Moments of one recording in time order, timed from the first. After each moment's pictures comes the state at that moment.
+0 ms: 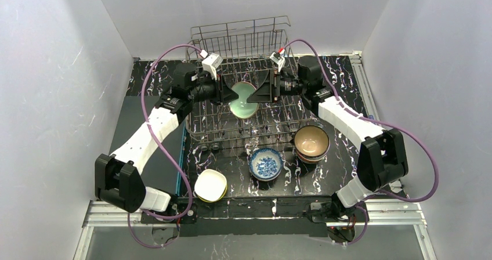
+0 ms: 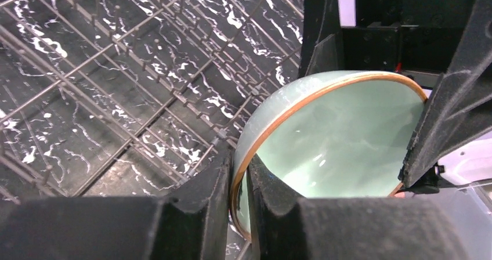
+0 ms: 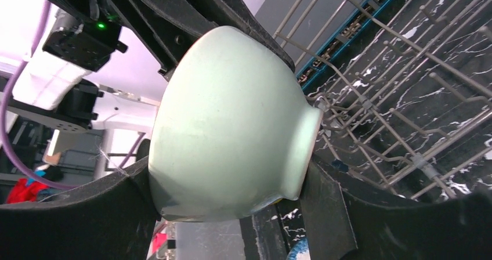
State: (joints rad) left arm -0.37 1.38 1.15 -0.16 0.61 -0.26; right arm 0.47 1.56 1.20 0.15 -1.03 0.78
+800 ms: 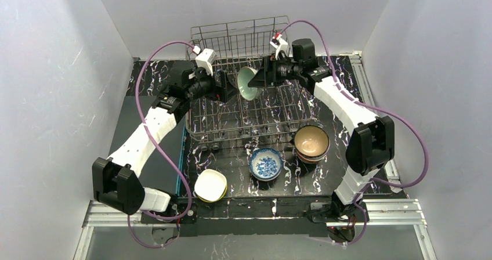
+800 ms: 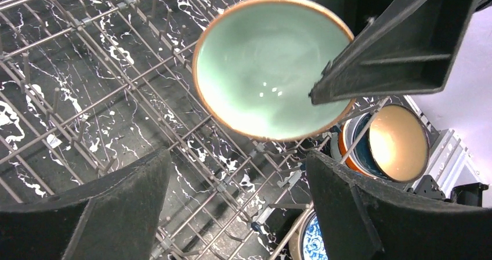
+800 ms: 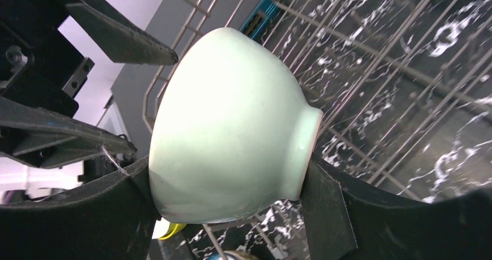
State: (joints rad) left arm -0.37 1.37 1.20 -0.20 0.43 -0.24; right arm 0.44 1.73 1.55 -0.30 -0.74 0.38
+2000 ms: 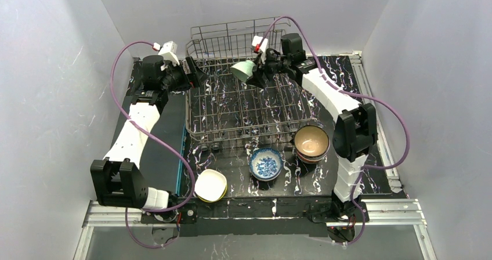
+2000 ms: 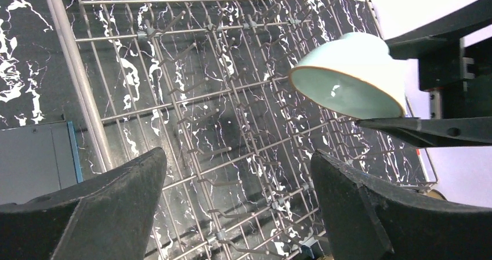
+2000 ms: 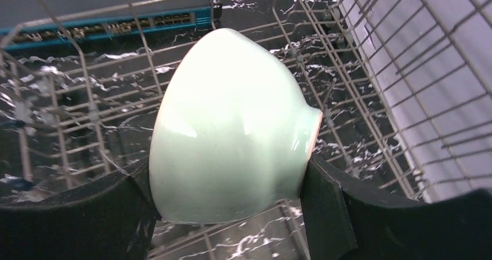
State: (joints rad) left arm -0.08 1.38 1.23 -0.25 0.38 -0.37; right arm 0.46 1.92 1.75 -0.30 -0.78 -0.46
